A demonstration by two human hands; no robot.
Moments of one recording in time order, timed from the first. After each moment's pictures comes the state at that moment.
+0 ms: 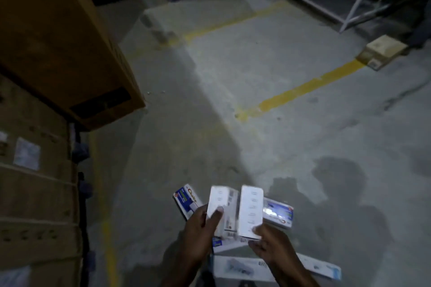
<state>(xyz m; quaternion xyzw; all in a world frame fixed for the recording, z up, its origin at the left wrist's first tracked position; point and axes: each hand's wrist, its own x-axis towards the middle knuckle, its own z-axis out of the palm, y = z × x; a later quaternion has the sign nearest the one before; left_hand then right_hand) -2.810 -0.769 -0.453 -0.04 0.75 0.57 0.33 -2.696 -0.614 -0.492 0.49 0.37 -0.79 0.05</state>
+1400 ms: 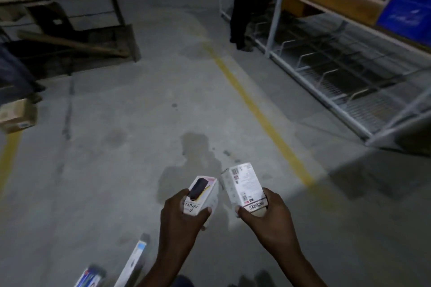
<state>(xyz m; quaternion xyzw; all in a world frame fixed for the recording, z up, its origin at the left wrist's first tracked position) -2.061 -0.555 -0.271 0.63 0.58 0.31 0.41 -1.856 -0.649 -0.258 0.82 0.34 -0.26 -0.38</state>
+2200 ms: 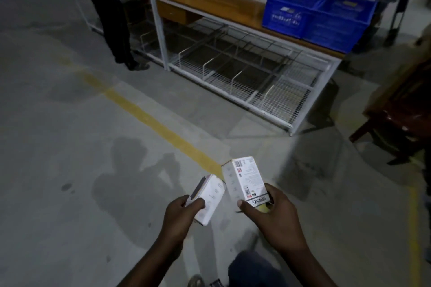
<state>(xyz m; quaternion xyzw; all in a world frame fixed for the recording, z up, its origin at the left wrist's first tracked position) -1.578 -0.177 -0.264 0.57 0.43 0.03 0.70 -1.463 -0.375 -0.230 0.86 0.14 -0.15 -0.47</state>
